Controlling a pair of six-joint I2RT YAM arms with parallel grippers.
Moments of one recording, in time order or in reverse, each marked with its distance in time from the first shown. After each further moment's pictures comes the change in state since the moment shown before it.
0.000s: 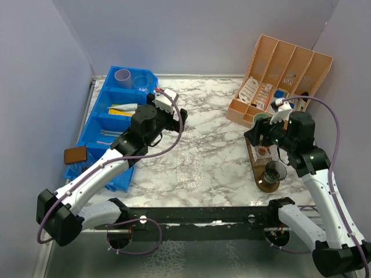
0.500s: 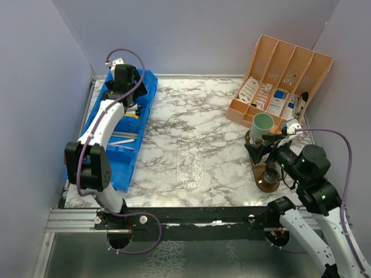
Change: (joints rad) left arm 0.505 0.500 0.437 -0.361 -0.145 -0.409; right arm 0.196 -0.375 -0.177 0.111 0.120 -0.026
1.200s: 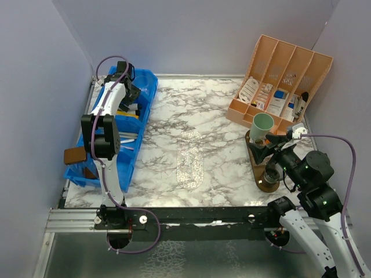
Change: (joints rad) left arm 0.148 0.528 0.525 -0.496 0.034 -0.625; right arm 0.021 -0.103 -0.044 0.042 0.076 0.001
